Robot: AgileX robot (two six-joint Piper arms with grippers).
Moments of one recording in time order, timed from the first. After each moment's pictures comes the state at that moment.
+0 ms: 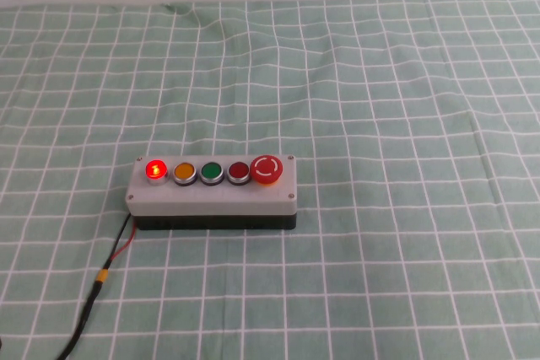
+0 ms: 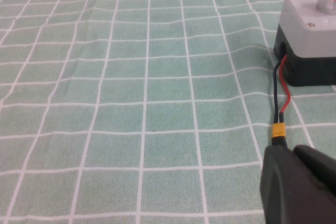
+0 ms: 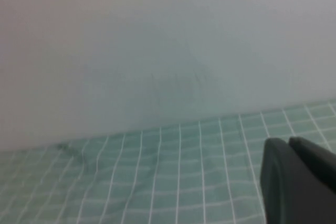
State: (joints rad) right arm 0.07 0.69 -0.70 0.50 0.17 -0.17; left arm -0.08 -0.01 0.03 0.07 0.39 0.03
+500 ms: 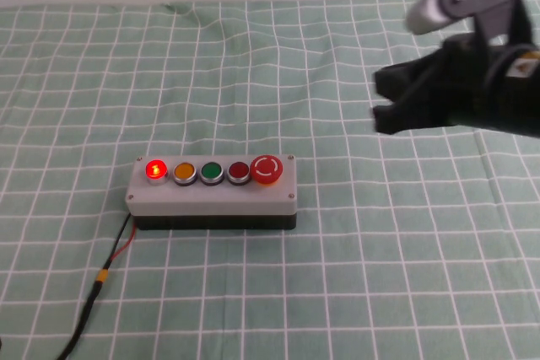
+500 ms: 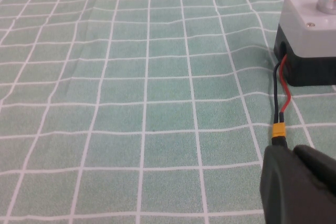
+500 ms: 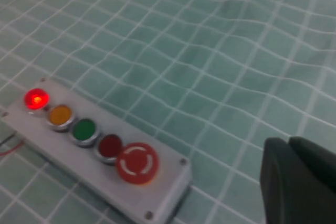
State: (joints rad) right arm 0.50 1.35 -1.02 0.51 0.26 -0.47; left arm -0.08 -0.01 0.03 0.07 0.39 0.03
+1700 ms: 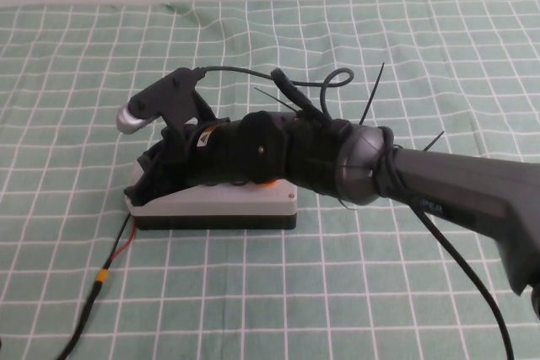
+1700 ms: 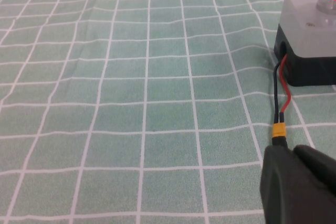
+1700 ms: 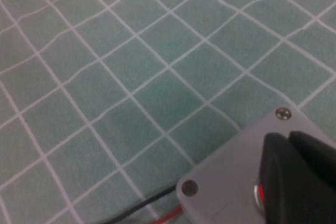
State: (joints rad) right arm 0.86 2.18 -1.74 0.56 0.27 -0.48; left arm -0.08 -0.01 0.03 0.07 0.39 0.03
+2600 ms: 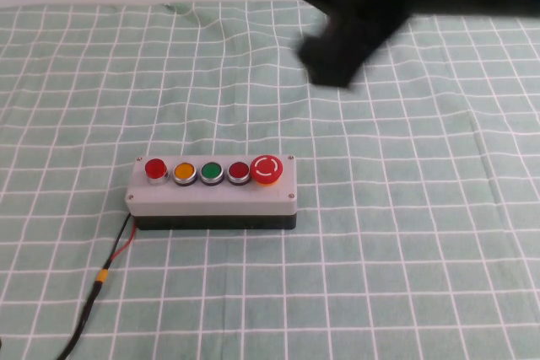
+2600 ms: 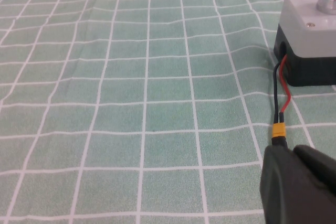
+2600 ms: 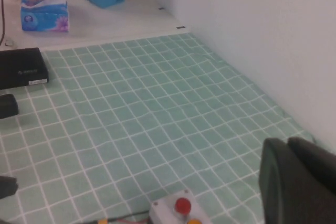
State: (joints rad) right arm 0.86 1.28 -1.52 0.23 0.56 -0.41; left arm -0.08 -0.01 0.03 0.07 0.39 0.03
